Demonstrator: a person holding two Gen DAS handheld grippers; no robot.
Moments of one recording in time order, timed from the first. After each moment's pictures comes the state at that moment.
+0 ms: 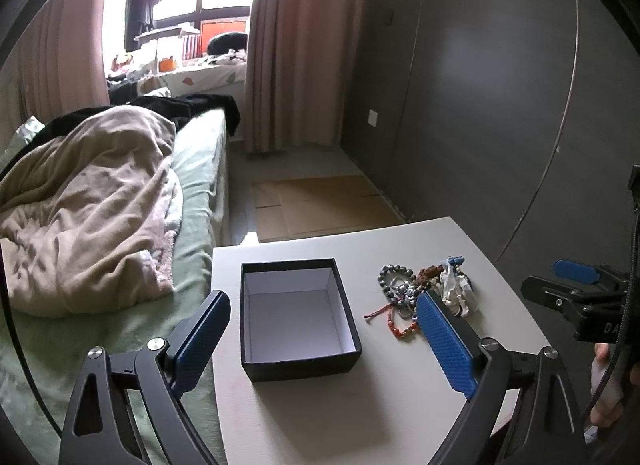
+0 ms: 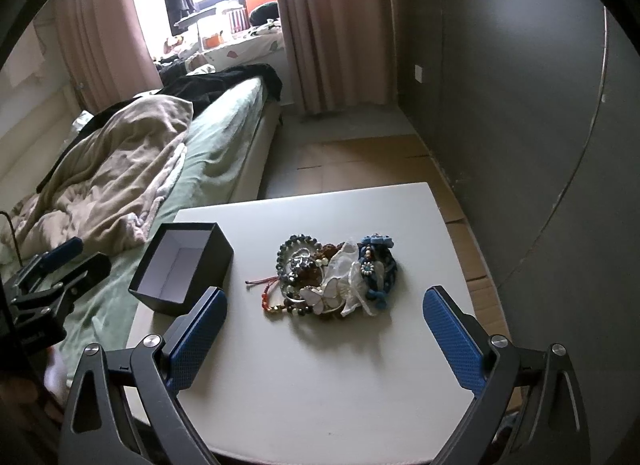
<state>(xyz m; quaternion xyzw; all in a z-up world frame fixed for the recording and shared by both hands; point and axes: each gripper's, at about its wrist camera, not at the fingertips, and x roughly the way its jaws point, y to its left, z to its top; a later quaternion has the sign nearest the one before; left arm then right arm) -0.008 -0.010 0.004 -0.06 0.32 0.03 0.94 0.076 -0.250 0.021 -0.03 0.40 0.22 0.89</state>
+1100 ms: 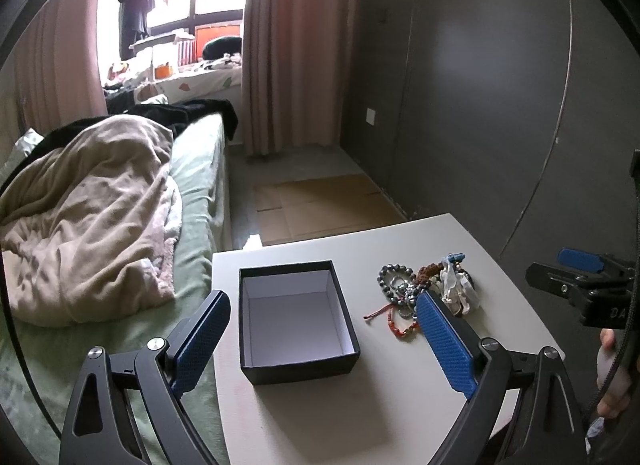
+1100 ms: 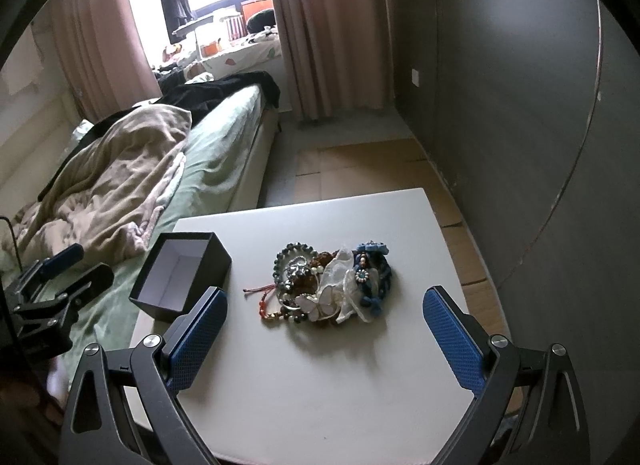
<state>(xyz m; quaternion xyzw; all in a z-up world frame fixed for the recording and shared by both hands) -0.004 -0.017 0.005 -0.04 0.32 0.04 0.95 0.075 -0.255 0.025 -0.02 0.39 0.22 0.90</state>
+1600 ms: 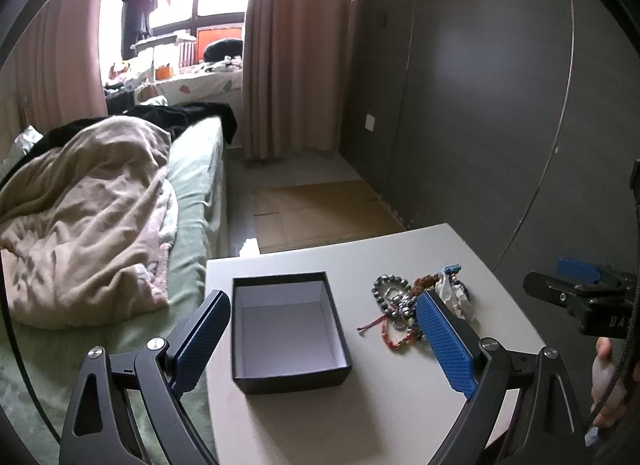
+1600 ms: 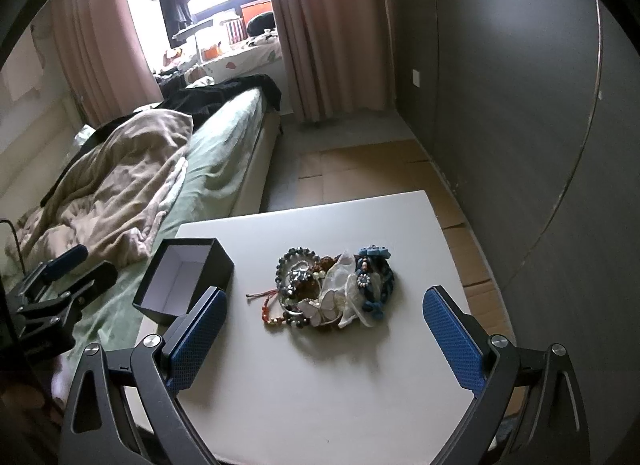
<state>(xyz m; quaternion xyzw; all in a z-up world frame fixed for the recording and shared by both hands) 0.001 -0.019 0.006 -0.05 0.32 0.03 0.95 0.078 -0.263 0.029 0.00 0.39 0.22 0.90</state>
